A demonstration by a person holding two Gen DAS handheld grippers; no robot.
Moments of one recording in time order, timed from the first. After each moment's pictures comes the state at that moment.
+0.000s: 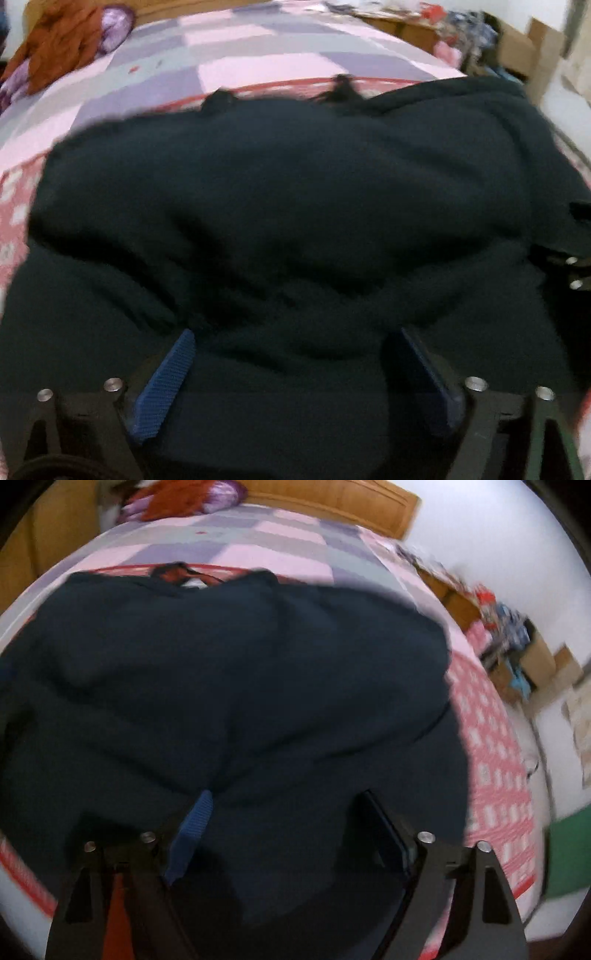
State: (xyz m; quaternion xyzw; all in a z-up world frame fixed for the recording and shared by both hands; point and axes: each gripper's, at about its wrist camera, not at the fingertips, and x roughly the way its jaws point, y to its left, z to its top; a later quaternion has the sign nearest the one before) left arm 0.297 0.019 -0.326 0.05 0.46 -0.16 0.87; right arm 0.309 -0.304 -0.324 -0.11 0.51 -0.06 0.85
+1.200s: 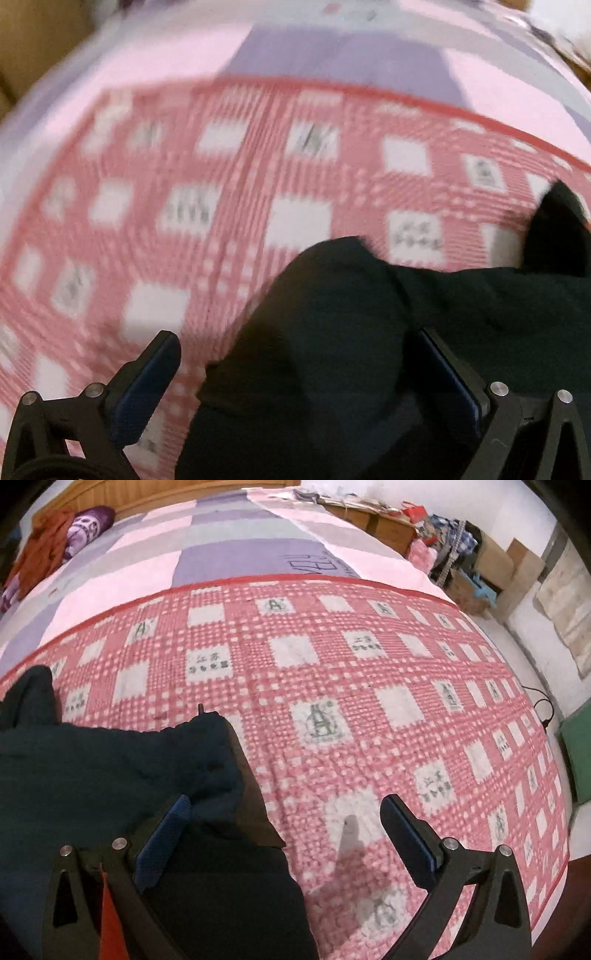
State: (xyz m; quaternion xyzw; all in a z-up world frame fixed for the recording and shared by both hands) left arm 0.516 0.169 -0.383 -0.06 0.54 0.07 0.83; right arm 0.495 -0.488 -0.379 0.03 0.54 -0.16 0.82
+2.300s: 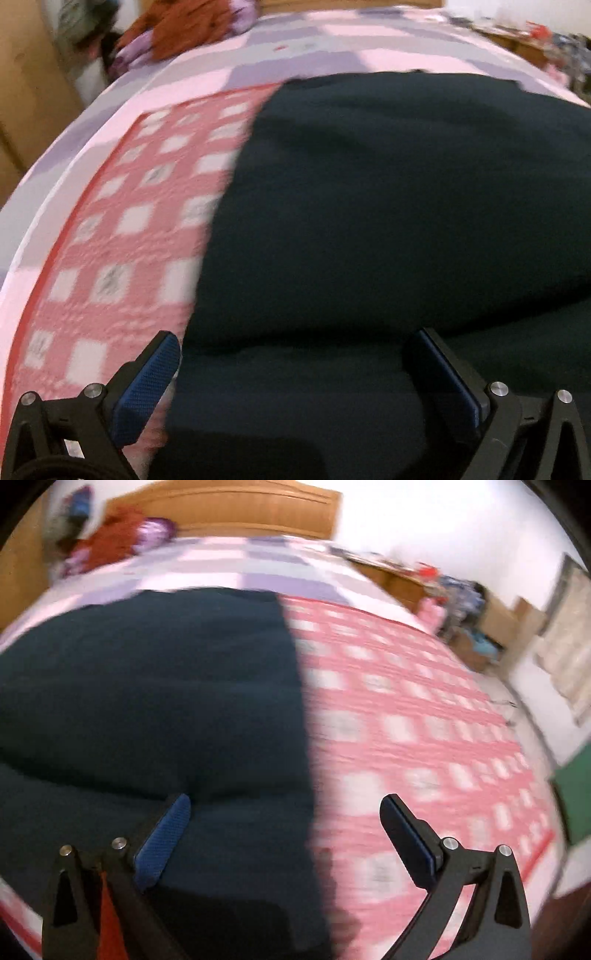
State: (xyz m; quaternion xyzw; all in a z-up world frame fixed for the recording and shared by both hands) left arm 0.279 0.164 -0.362 0.05 0.45 0.02 0.89; right arm 0.259 -0.457 -0.351 -0.05 0.46 -0.14 0.88
